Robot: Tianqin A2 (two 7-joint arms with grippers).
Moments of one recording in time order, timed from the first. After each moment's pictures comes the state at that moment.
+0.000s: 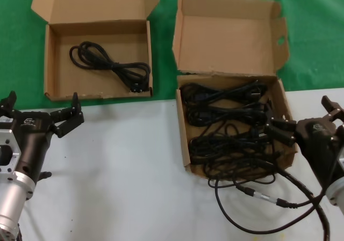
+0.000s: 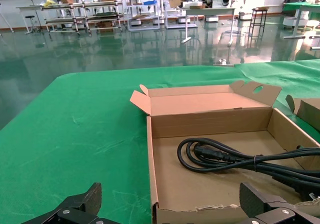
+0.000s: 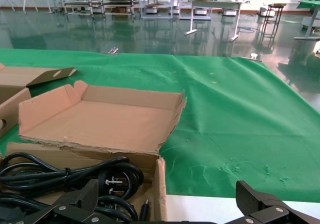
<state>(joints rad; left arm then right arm) 0.00 -0.30 1.60 -1.60 -1.80 0.00 0.00 0.01 0.29 -1.60 1.59 1.81 -0.02 -0.05</state>
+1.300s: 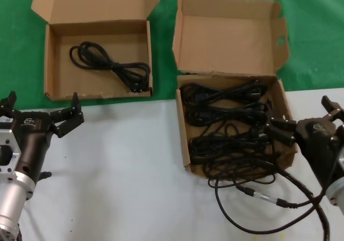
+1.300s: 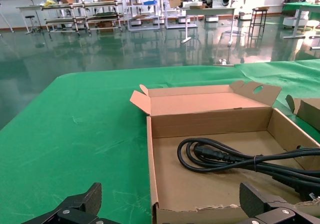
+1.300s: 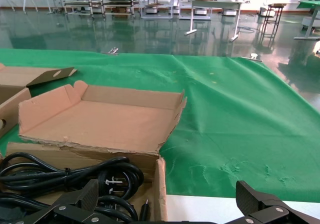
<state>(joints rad) 0.00 -0.30 1.60 -1.60 -1.80 0.00 0.00 0.01 0.29 -1.60 1.59 1.81 -0.02 -0.05</state>
